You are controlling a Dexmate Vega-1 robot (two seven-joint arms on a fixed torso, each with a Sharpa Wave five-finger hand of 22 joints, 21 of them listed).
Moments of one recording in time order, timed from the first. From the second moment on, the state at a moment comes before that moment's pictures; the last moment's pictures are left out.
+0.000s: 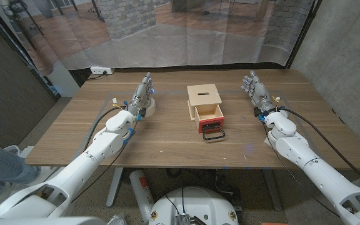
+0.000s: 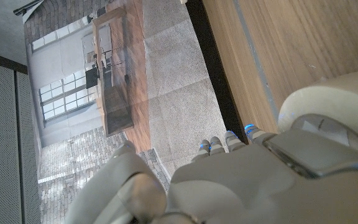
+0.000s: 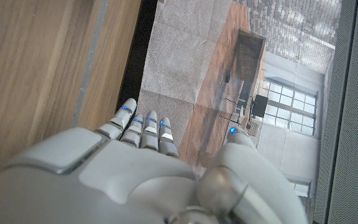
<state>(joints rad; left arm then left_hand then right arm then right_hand) 0.83 0.53 0.40 -1.38 -0.63 -0.17 0.02 0.24 -0.09 0.22 0.11 0.33 -0.17 0.05 0.19 0.18 -0.17 0.01 0.19 0.18 -0.17 0.03 0.17 0.17 -0.17 -0.03 0.19 0.18 -0.90 -0.55 -0.32 -1.38 0.68 0.31 0.00 0.26 -0.04 0.16 0.02 0.27 0.14 0.08 0.19 0.18 0.15 0.09 0.22 0.18 0.04 0.05 0.19 0.18 0.03 -0.03 0.51 0.17</state>
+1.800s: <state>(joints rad) 0.83 0.55 0.40 -1.42 -0.64 -0.15 0.00 0.26 -0.06 0.21 0.10 0.33 -0.17 0.05 0.20 0.18 -0.17 0.01 0.20 0.18 -0.17 0.03 0.18 0.17 -0.17 -0.03 0.19 0.18 -0.95 -0.63 -0.27 -1.46 0.62 0.31 -0.05 0.30 -0.03 0.17 -0.01 0.25 0.16 0.07 0.20 0.18 0.16 0.08 0.22 0.18 0.06 0.04 0.19 0.18 0.04 -0.04 0.48 0.17</state>
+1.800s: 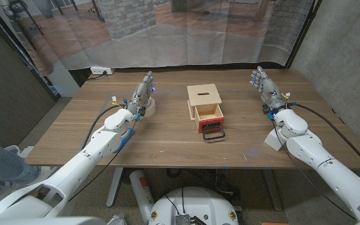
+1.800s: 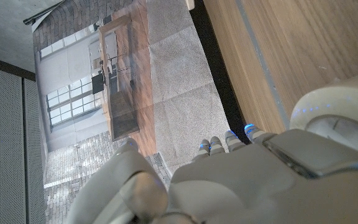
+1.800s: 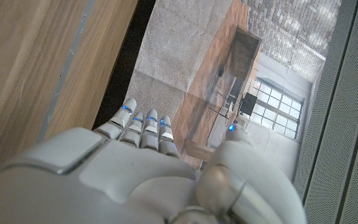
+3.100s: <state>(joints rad) 0.86 0.58 0.39 -1.46 -0.64 -0.15 0.00 0.27 -0.06 0.21 0.10 0.33 -0.16 0.05 0.20 0.18 -0.17 0.01 0.20 0.18 -0.17 0.03 0.18 0.17 -0.17 -0.02 0.19 0.18 -1.04 -0.69 -0.21 -1.53 0.56 0.31 -0.15 0.32 -0.03 0.17 -0.02 0.25 0.19 0.04 0.20 0.18 0.18 0.07 0.22 0.18 0.08 0.03 0.19 0.18 0.06 -0.04 0.45 0.17</state>
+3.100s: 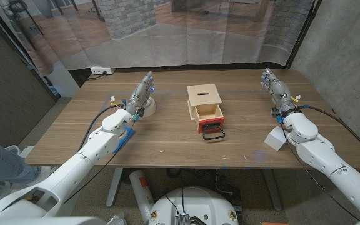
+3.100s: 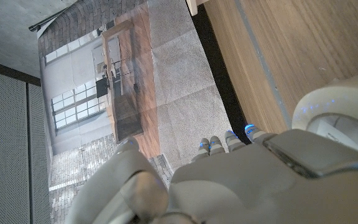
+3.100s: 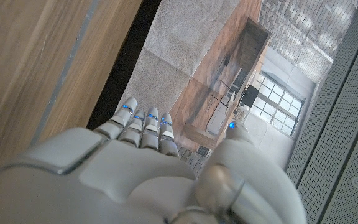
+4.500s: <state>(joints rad) 0.84 0.57 0.39 -1.45 -0.63 -0.15 -0.01 0.27 -0.05 0.21 0.09 0.33 -0.15 0.04 0.20 0.18 -0.16 0.01 0.20 0.18 -0.17 0.03 0.19 0.17 -0.17 -0.02 0.19 0.18 -1.11 -0.74 -0.15 -1.56 0.44 0.26 -0.31 0.35 -0.02 0.17 -0.04 0.24 0.21 0.02 0.20 0.19 0.21 0.05 0.22 0.18 0.11 0.00 0.19 0.18 0.08 -0.04 0.43 0.17</state>
